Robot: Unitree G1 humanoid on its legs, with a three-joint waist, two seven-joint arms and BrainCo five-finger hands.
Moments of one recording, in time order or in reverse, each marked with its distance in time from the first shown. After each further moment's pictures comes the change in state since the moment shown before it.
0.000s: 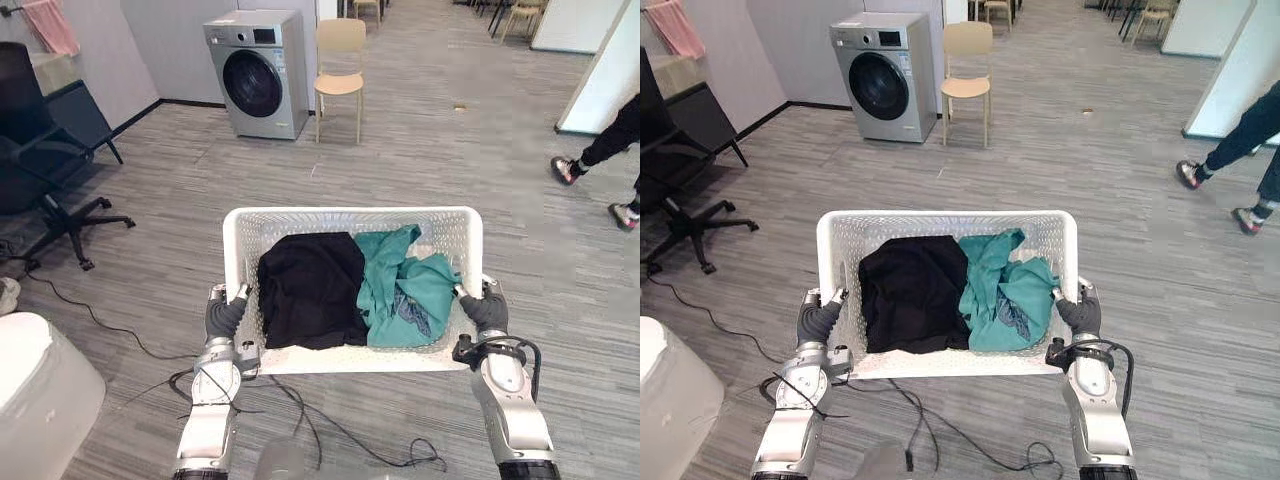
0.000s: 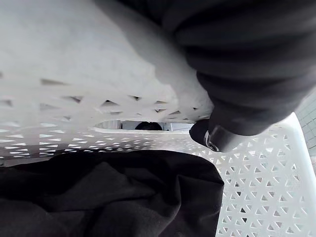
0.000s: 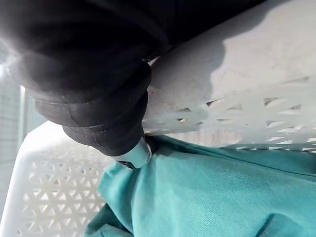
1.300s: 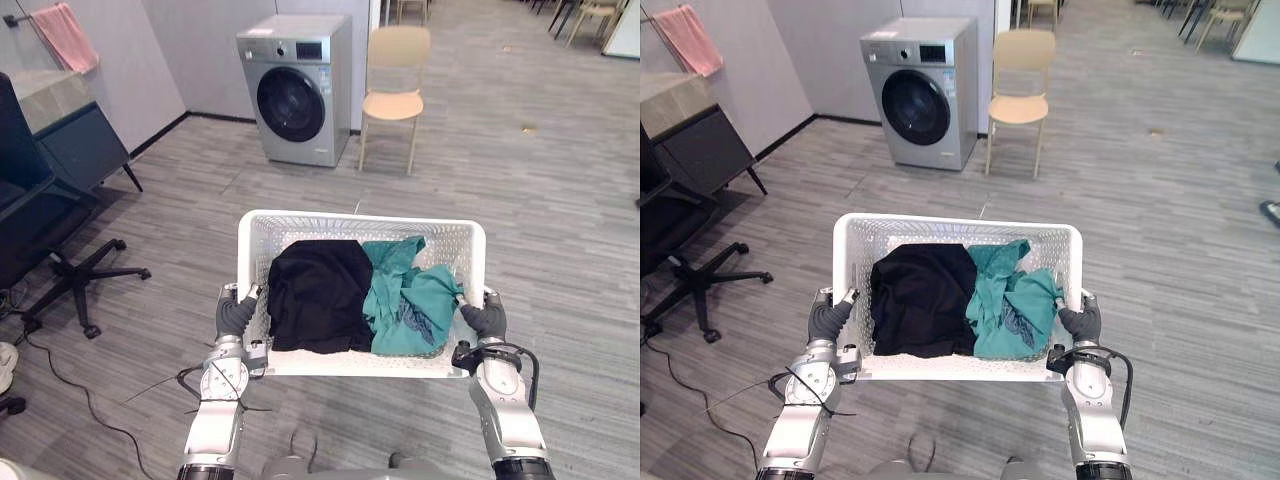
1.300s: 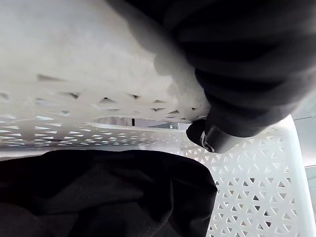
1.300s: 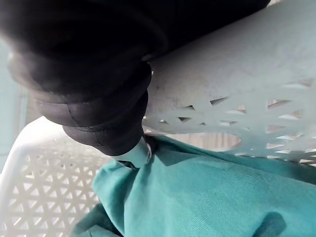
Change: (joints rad) left arm -0.016 0.000 -0.025 0.014 0.026 0.026 0.008; right arm -0.017 0.040 -0.025 0.131 -0.054 -0.038 -0.022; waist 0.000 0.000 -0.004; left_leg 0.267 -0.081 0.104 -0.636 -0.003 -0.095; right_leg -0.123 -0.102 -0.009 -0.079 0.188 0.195
